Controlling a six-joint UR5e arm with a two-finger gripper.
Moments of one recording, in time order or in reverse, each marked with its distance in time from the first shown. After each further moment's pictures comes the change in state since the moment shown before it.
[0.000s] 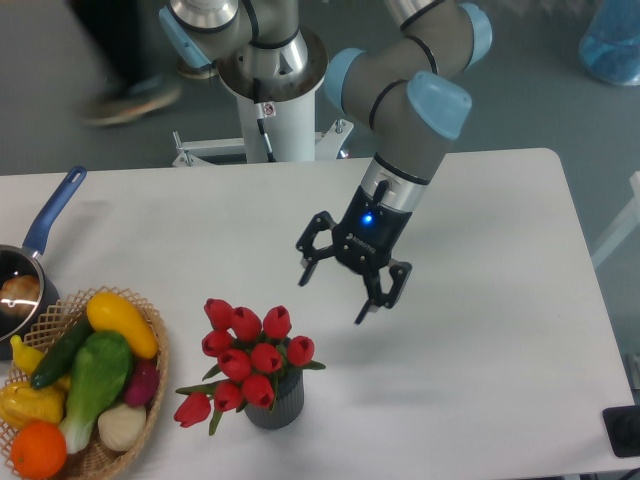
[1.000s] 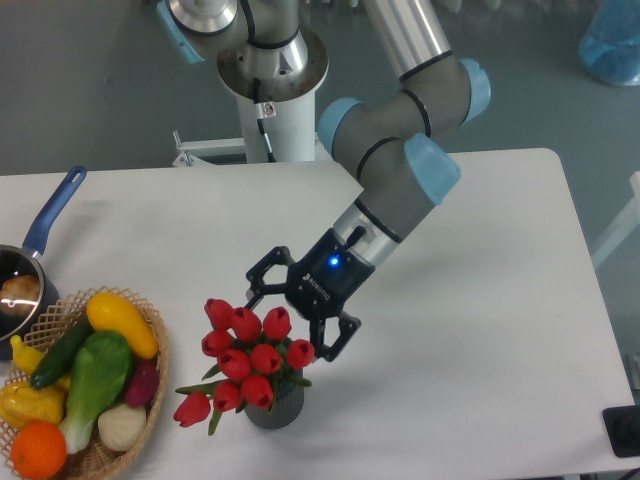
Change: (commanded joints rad) arm -0.118 -0.123 0.118 0.023 -0.095 -0.035
